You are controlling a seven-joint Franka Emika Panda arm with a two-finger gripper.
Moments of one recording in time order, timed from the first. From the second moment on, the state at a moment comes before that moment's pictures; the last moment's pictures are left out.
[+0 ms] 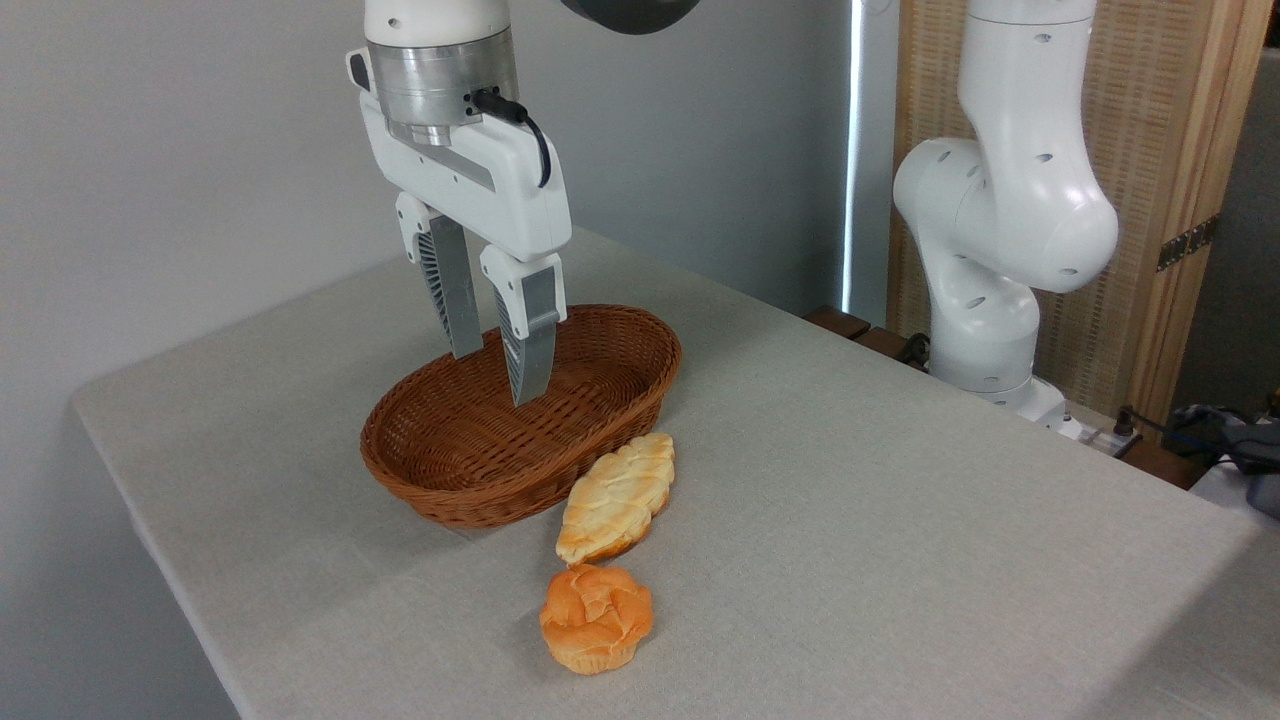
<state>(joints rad) -0.23 -0.06 0.12 -1.76 -0.05 1.76 0.68</state>
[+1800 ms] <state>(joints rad) -0.23 -0.06 0.12 -1.76 -0.05 1.76 0.68</state>
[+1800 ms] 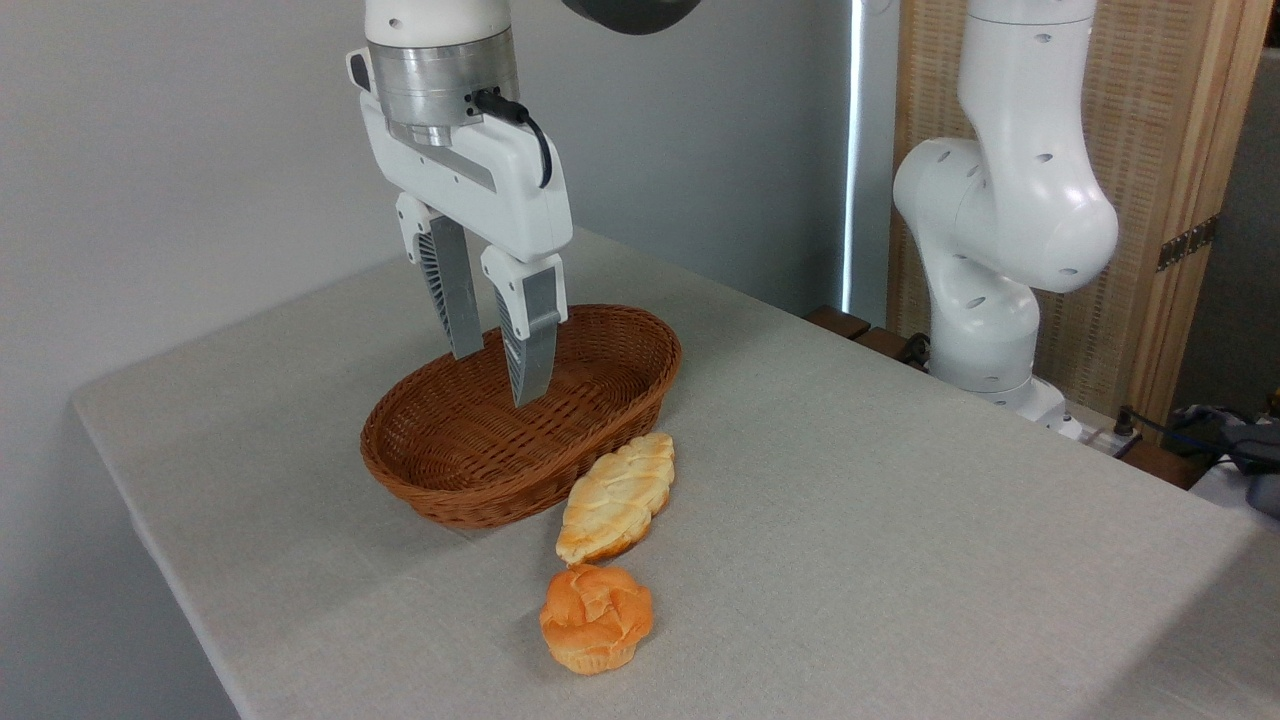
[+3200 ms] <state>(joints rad) -0.23 -0.06 0.12 -1.76 -0.05 1.76 0.68</state>
